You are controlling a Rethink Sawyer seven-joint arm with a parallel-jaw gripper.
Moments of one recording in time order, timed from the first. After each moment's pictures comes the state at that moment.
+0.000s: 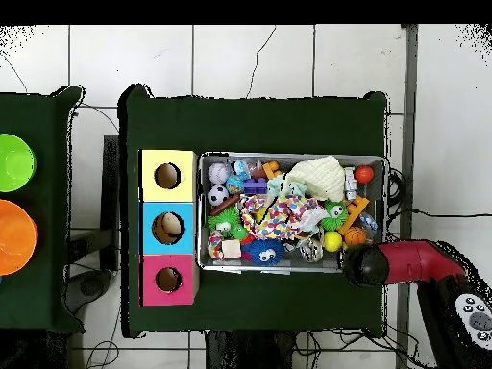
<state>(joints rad) -0.89 -0.47 0.33 1.60 -0.99 0.67 1.73</state>
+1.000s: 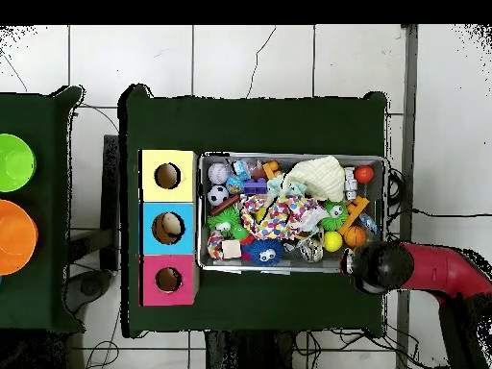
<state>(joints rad) -0.92 -0.67 0.36 1.71 -0.72 0.84 1.73</state>
